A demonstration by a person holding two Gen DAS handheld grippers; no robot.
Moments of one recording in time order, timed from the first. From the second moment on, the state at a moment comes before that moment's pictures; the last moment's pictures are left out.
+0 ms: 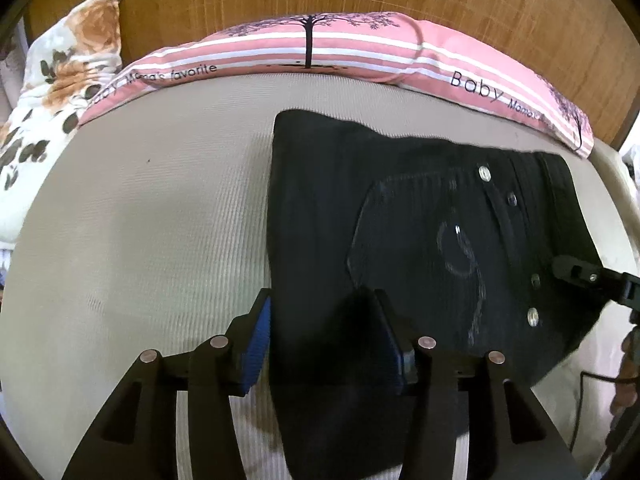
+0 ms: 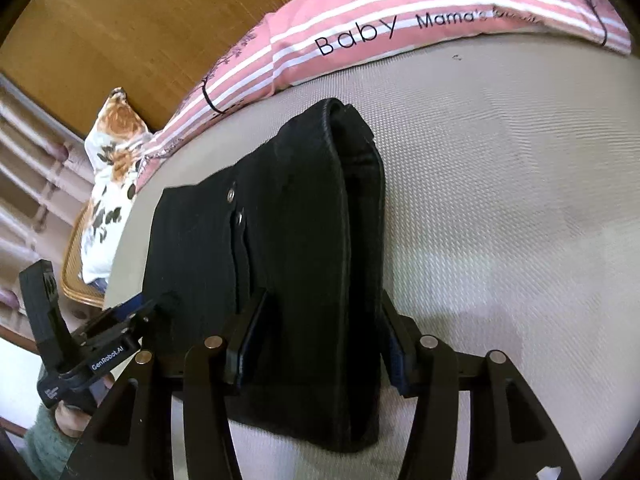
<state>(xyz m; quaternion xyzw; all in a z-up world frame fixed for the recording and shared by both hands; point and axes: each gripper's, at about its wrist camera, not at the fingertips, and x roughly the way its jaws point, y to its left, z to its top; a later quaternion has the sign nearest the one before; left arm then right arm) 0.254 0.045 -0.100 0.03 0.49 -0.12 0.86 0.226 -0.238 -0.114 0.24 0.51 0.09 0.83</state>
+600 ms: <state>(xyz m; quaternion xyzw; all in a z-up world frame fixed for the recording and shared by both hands) 0.210 0.067 -0.113 0.01 0.49 -0.10 0.87 0.184 -0.243 -0.121 0.23 0.49 0.05 0.84</state>
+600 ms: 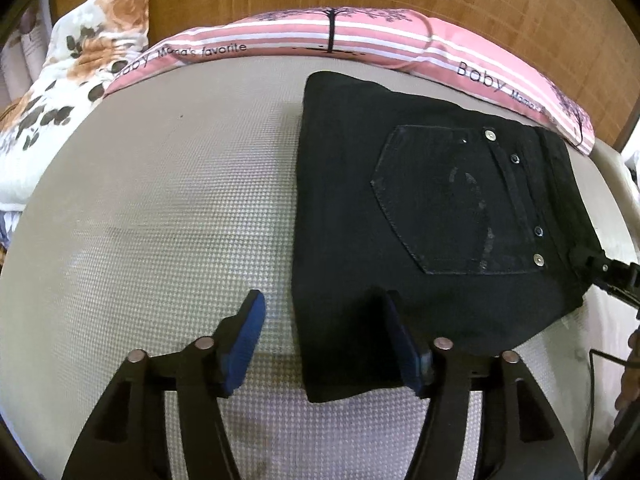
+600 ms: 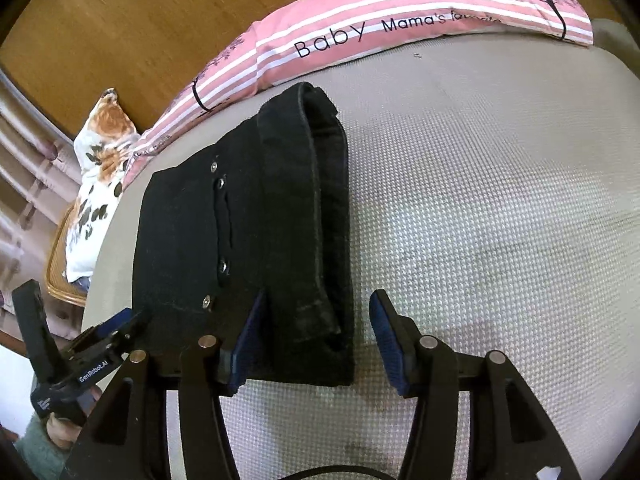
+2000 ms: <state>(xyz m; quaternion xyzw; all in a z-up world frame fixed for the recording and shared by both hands) 0.102 0.050 -0.049 0.02 0.43 -0.04 0.90 0.090 -0.168 -0.048 0.07 0.42 0.00 0.90</state>
